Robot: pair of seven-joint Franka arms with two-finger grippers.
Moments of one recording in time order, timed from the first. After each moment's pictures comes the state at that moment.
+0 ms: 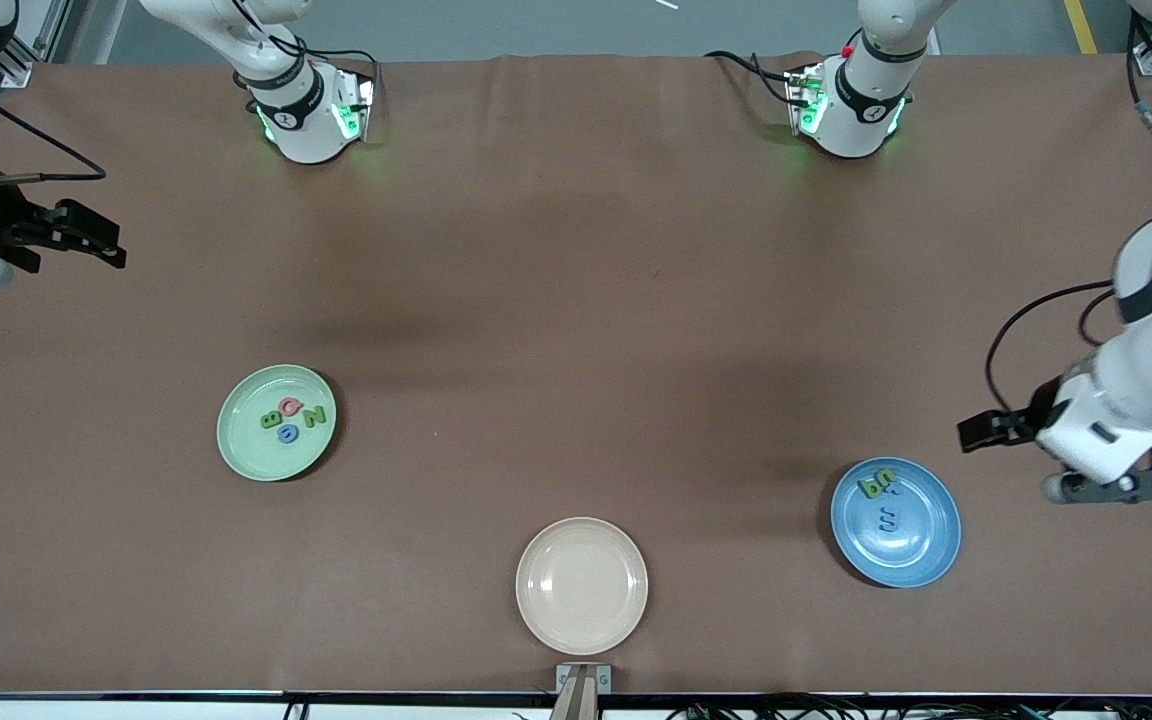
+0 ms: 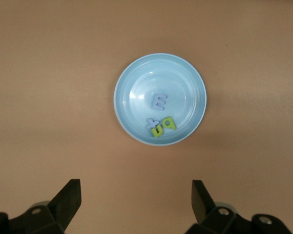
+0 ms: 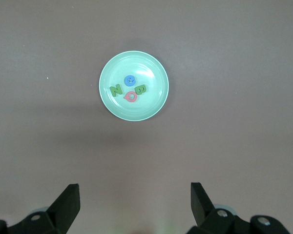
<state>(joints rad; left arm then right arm) 0.79 0.70 -1.18 -1.39 0.66 1.71 -0.39 0.00 -0.05 -0.01 -1.68 0.00 1.56 -0.06</state>
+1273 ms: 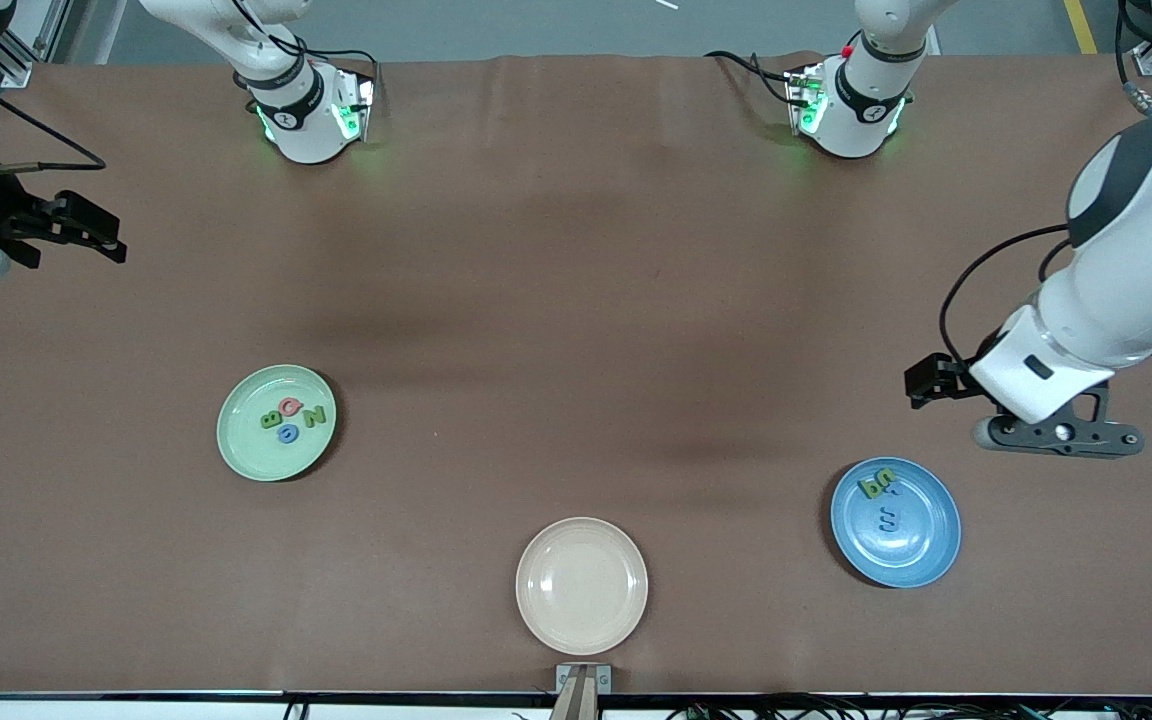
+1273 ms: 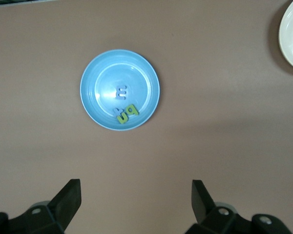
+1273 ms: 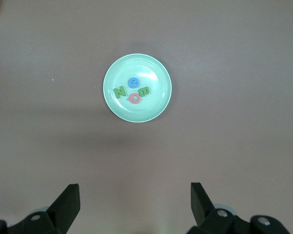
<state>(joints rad) 0.59 0.57 -1.10 -1.36 0.55 1.65 -0.38 0.00 -0.07 -0.01 -1.68 0.01 1.56 -0.06</state>
